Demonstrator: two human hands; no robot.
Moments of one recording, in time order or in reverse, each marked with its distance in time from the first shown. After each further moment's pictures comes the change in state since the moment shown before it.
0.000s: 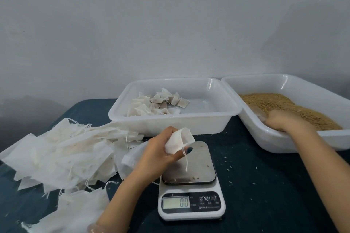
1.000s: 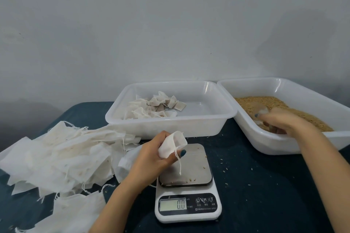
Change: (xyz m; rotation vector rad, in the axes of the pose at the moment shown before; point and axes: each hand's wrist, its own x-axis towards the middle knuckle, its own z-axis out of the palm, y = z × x) left_hand -0.007 -0.009 -0.003 -0.006 0.016 -0.030; right_hand -0.024 0.004 -0.013 0.573 -0.016 0.025
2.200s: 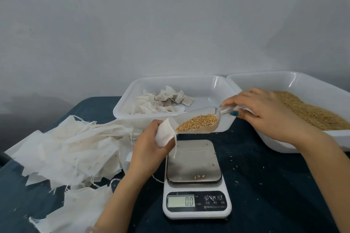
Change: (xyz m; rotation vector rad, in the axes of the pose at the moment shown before) left_hand 0.004 -0.007 -0.014 0.147 0.193 -0.135; right_hand -0.083 -0.047 0.021 -0.366 0.150 -1.020
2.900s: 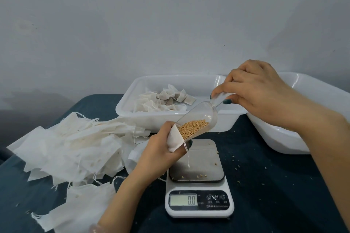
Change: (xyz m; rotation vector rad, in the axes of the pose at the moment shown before) left_hand -0.008 0.015 0.003 -0.091 -0.156 0.089; right_hand 0.028 -0.023 -0.021 -0.297 0.216 -0.297
